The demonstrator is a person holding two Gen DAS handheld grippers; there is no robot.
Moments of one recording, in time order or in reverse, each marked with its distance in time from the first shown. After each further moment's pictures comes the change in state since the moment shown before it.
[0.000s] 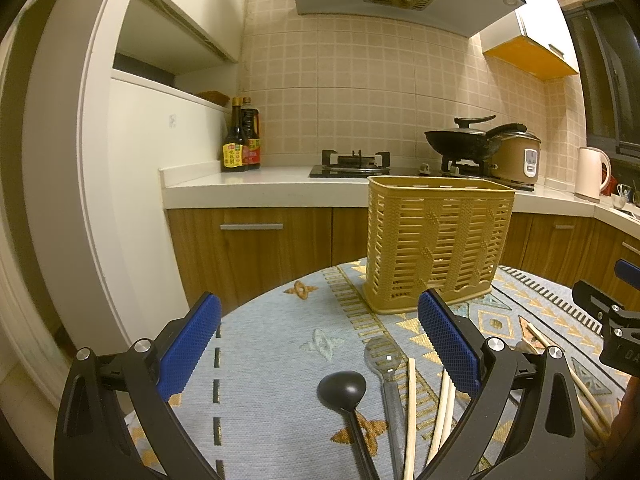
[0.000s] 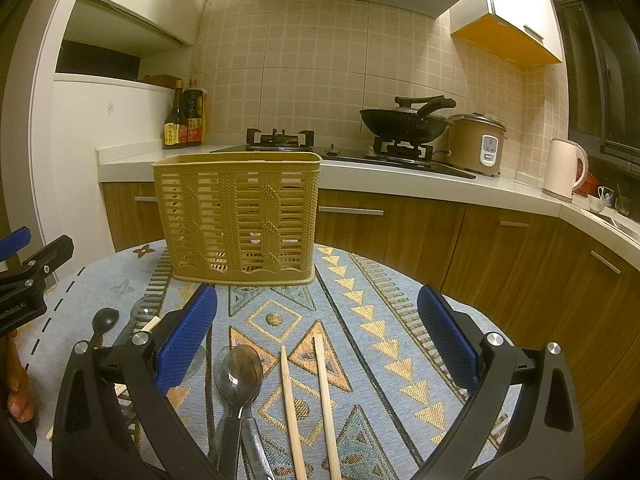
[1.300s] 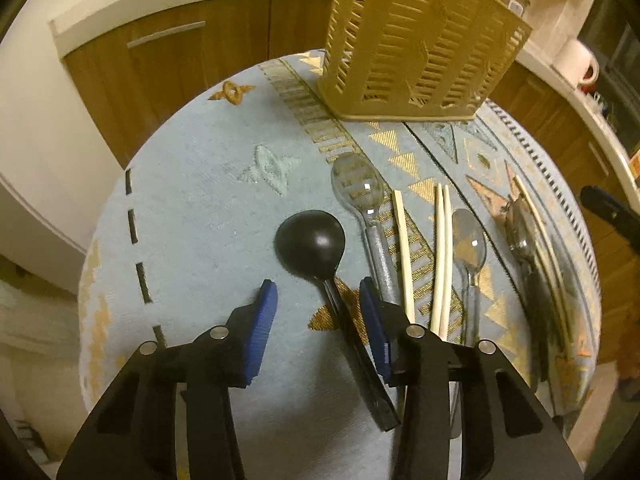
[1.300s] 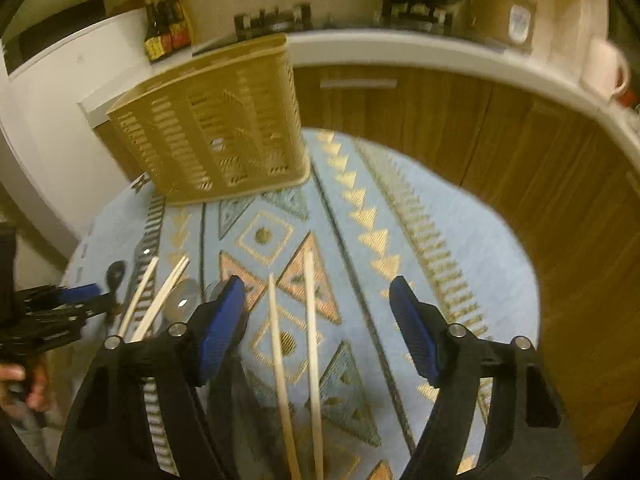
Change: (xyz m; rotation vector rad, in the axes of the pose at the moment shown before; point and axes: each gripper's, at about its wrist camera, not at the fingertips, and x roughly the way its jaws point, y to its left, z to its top) left arm 0.087 0.006 -0.029 0.058 0.826 -0.267; right arm 0.053 -0.049 0.017 0.122 0.583 0.165
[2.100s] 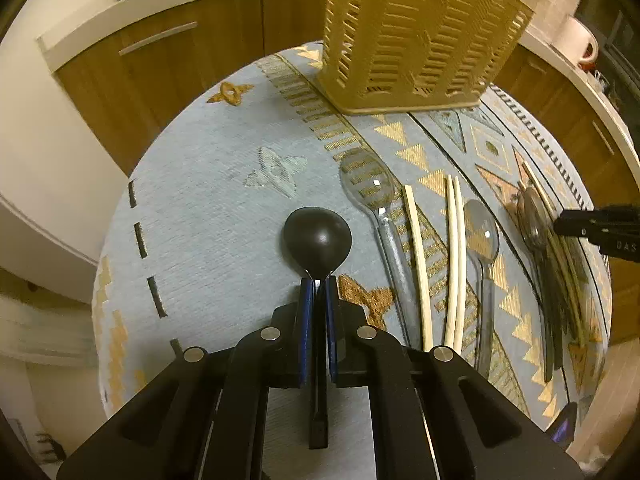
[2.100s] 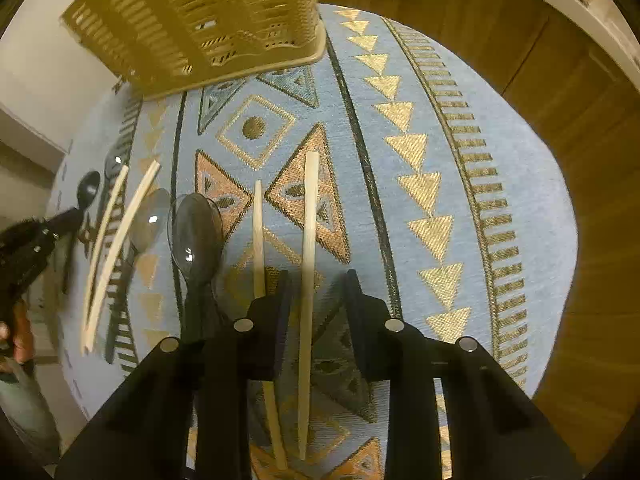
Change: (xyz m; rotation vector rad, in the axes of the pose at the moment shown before) left arm -0.001 0.005 0.009 0.054 0.042 0.016; right arm 0.062 0.002 -0.004 -0.111 0.408 -0.022
